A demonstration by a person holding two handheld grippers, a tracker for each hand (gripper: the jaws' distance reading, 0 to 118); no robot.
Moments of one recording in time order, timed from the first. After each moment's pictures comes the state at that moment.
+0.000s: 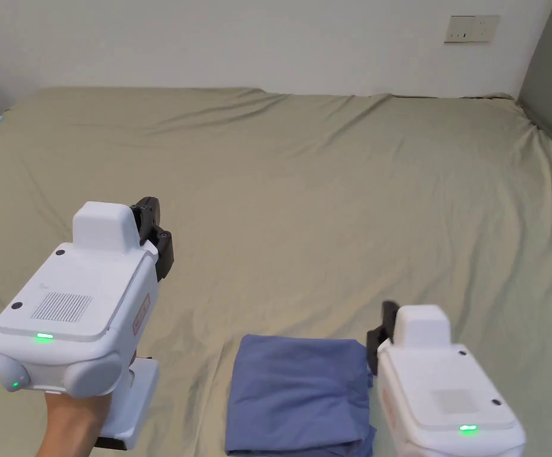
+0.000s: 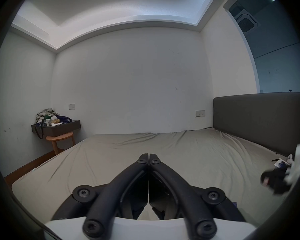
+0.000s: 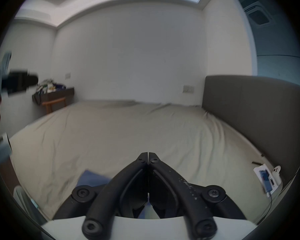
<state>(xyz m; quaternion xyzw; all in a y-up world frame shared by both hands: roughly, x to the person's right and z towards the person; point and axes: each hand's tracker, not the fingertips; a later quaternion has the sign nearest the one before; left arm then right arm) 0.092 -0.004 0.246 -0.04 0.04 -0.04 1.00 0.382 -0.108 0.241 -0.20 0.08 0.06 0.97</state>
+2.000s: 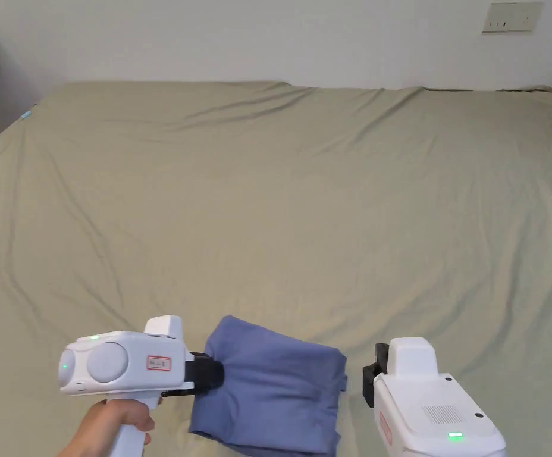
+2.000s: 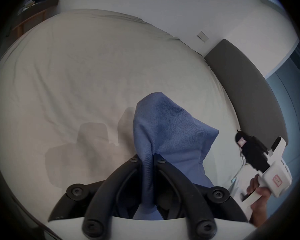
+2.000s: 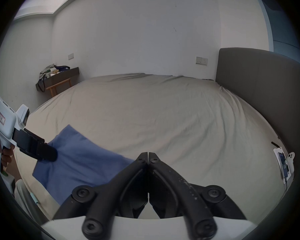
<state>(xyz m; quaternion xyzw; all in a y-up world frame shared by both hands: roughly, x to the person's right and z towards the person) 0.006 -0.146 0.179 -0.49 -0.09 0.20 0.85 0.353 -0.150 0.205 -0.28 0.11 0.04 0.95</state>
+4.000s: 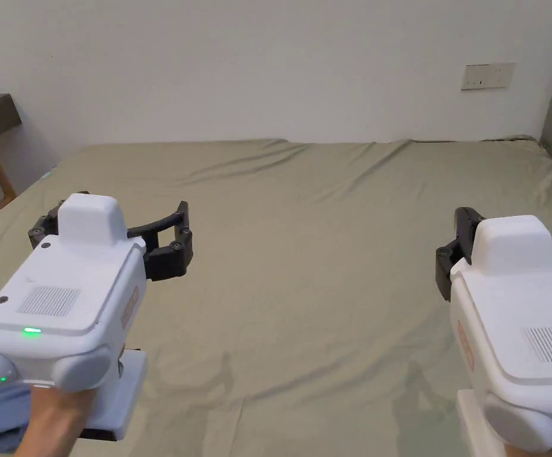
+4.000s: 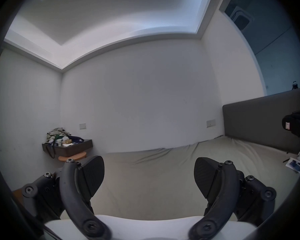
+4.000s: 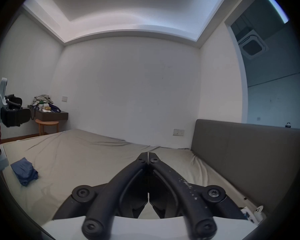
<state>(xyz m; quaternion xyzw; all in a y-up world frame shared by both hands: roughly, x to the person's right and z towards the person) 0.083 0.051 0.256 0.04 0.08 -0.08 0.99 0.415 0.047 0.245 0.01 0.04 0.09 1.00</state>
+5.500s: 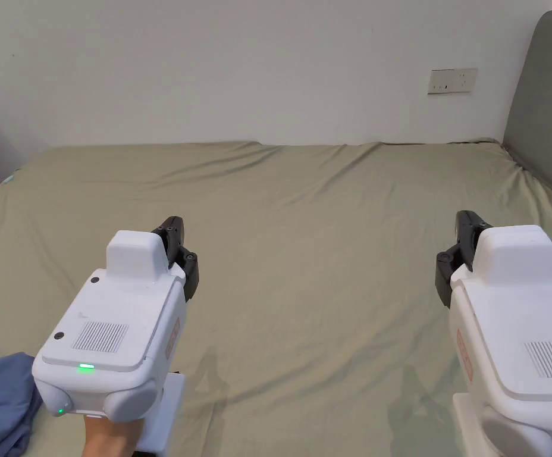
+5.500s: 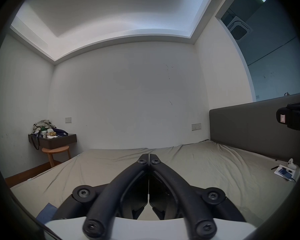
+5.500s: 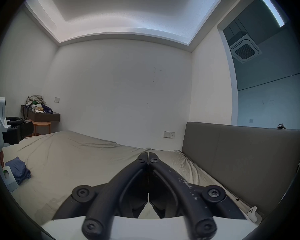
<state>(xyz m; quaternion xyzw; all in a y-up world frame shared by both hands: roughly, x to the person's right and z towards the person) 0.128 0.020 0.236 0.03 0.03 -0.05 1.00 0.437 0.043 0.249 0.02 0.01 0.09 1.00</state>
